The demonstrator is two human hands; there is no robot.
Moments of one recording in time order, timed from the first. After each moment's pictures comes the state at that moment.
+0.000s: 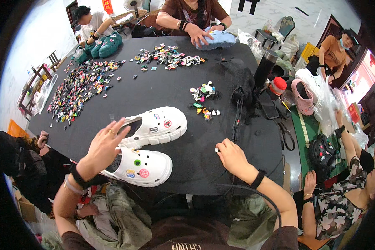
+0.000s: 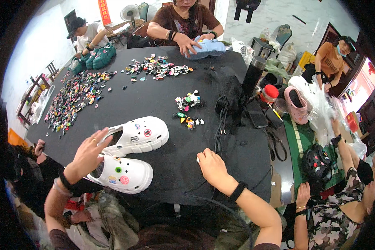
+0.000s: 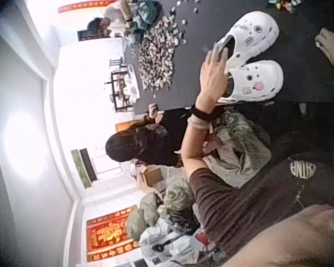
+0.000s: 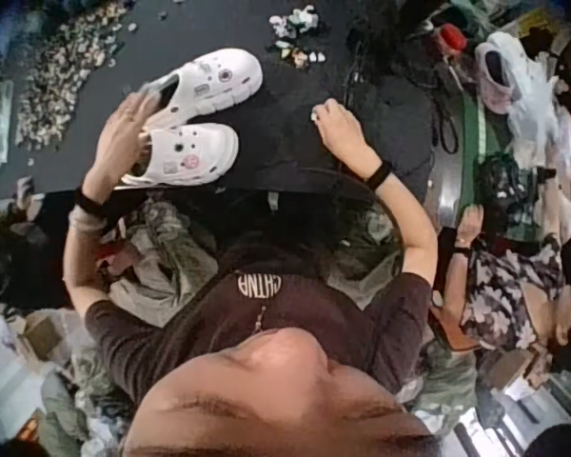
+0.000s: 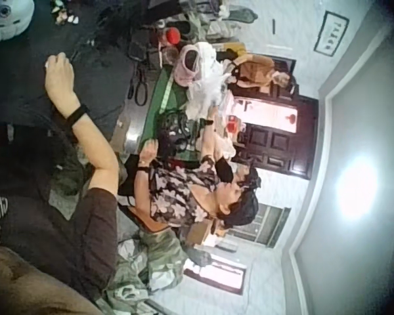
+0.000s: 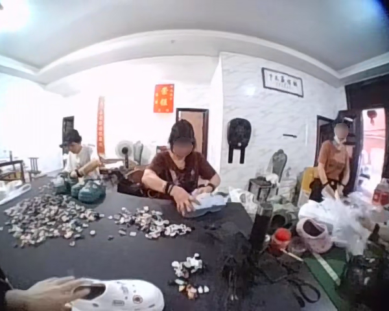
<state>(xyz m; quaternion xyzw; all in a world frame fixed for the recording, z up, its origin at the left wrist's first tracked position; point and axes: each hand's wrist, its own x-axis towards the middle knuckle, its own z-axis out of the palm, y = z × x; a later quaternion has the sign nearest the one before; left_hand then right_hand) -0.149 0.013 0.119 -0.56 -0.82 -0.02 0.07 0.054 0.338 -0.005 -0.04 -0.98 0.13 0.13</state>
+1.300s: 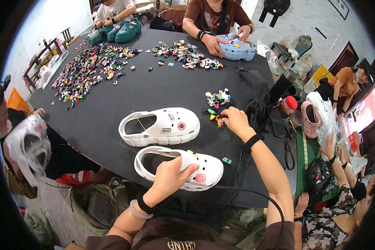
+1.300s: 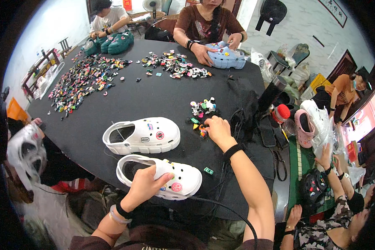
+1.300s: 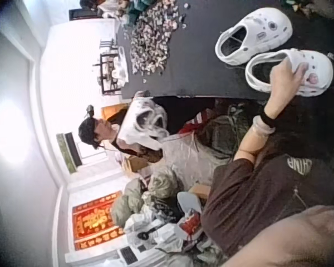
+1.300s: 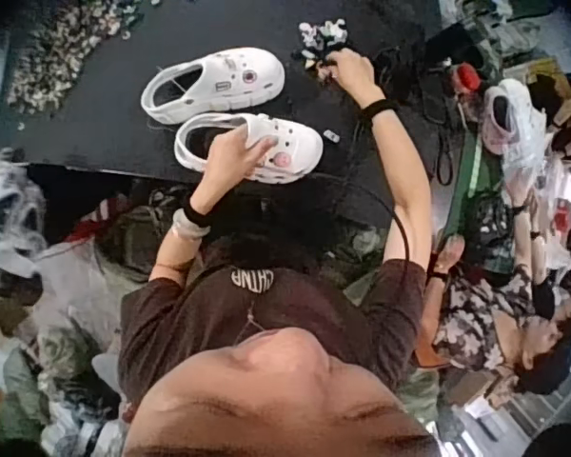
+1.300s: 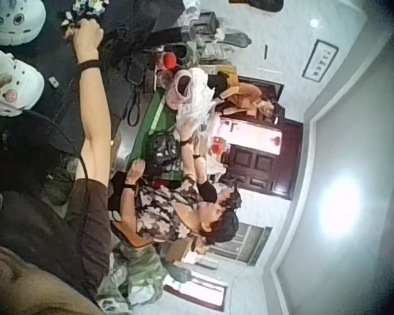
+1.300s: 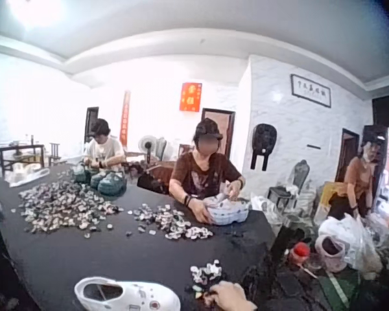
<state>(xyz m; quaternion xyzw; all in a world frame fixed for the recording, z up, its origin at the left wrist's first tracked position) -0.048 0.110 0.045 -0.29 -0.83 -0.46 -0.13 -0.090 0.415 0.007 -0.04 -0.99 0.05 0.10</state>
